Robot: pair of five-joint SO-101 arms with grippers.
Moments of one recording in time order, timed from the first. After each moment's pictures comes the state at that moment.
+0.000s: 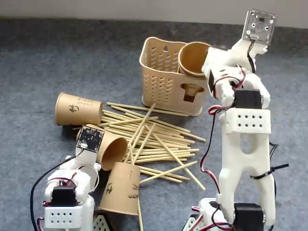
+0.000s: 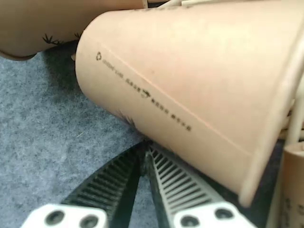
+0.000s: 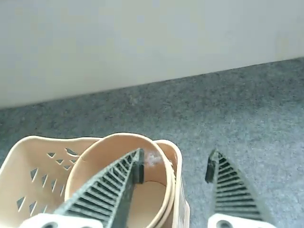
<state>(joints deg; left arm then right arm) -7.5 -103.6 96.0 75.3 -12.3 -4.0 -21.6 10.6 44.5 -8.1</state>
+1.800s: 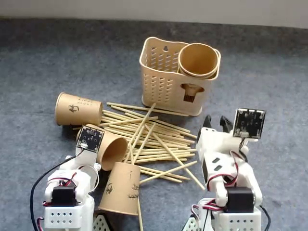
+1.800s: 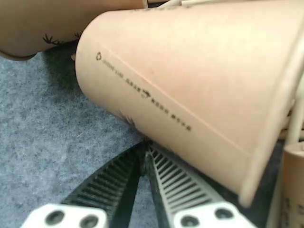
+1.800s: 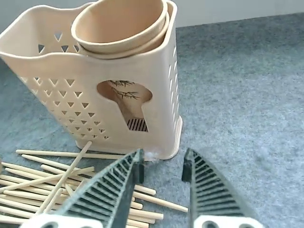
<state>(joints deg) -7.5 -103.6 96.0 75.3 -12.3 -5.5 -89.2 68.5 53.0 -5.1</state>
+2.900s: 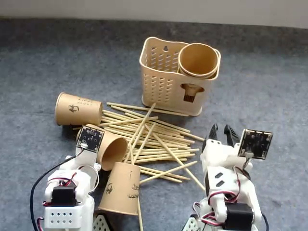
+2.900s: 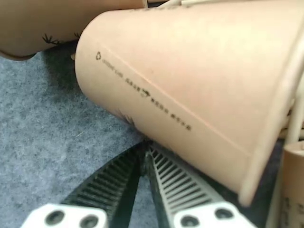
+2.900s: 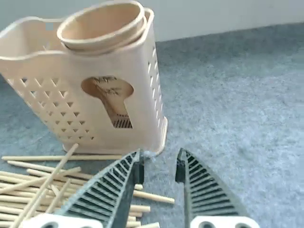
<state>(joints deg) -7.5 -103.6 96.0 75.4 -12.3 -1.2 -104.7 75.8 61.4 -5.1</state>
